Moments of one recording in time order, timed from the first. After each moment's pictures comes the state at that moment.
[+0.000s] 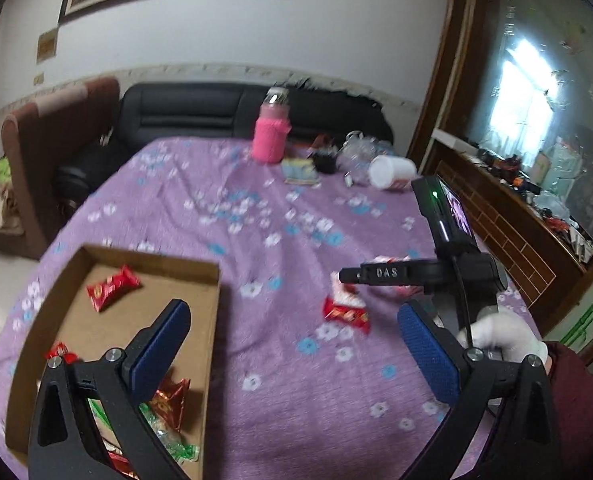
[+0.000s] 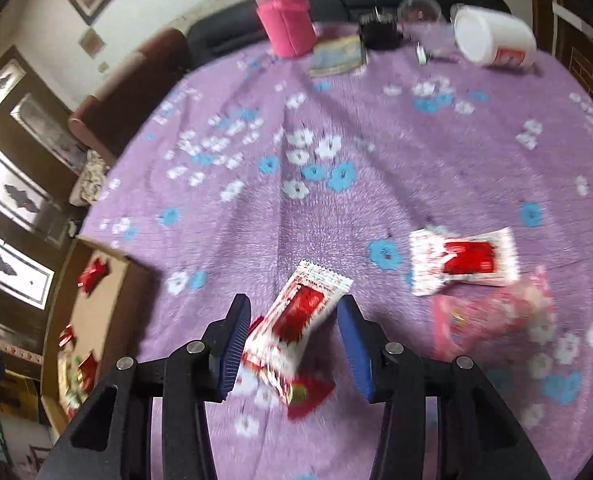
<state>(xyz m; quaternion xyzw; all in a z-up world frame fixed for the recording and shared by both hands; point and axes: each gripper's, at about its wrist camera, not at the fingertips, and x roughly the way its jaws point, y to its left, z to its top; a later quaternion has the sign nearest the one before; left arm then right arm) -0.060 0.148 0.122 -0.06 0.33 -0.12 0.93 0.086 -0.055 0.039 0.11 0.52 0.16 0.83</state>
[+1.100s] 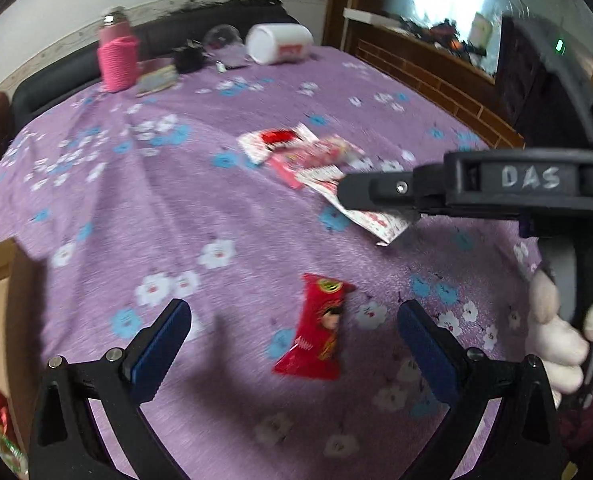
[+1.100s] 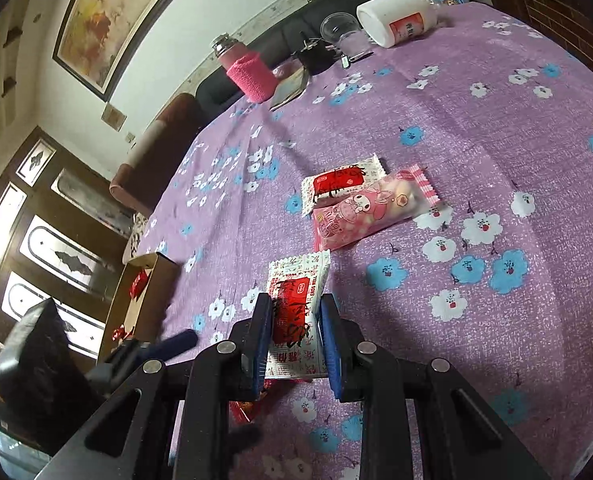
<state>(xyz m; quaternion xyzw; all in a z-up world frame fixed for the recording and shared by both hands) -0.037 -0.014 0.019 0.09 0.45 -0.26 0.85 -0.007 -0.174 0.026 0.26 0.45 0.20 0.83</state>
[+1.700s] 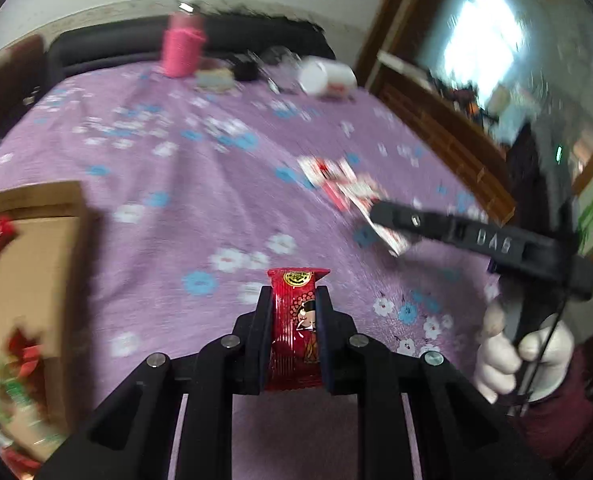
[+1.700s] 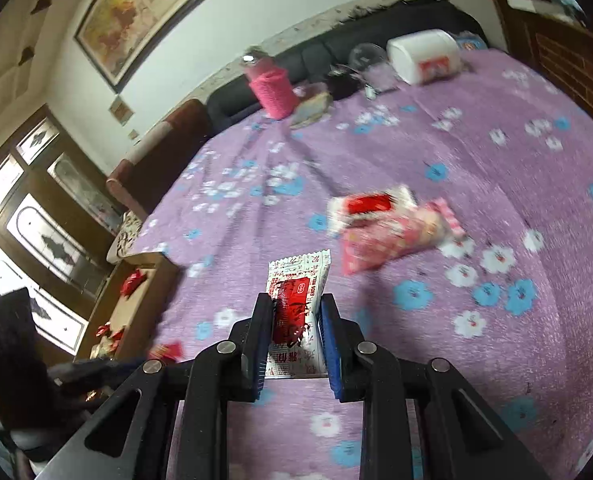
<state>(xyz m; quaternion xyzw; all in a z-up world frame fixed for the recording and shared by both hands) -0.061 0.093 0.066 -0.05 0.43 -0.23 0.87 -0.015 -0.137 0.051 0.20 0.40 0.20 0.87</state>
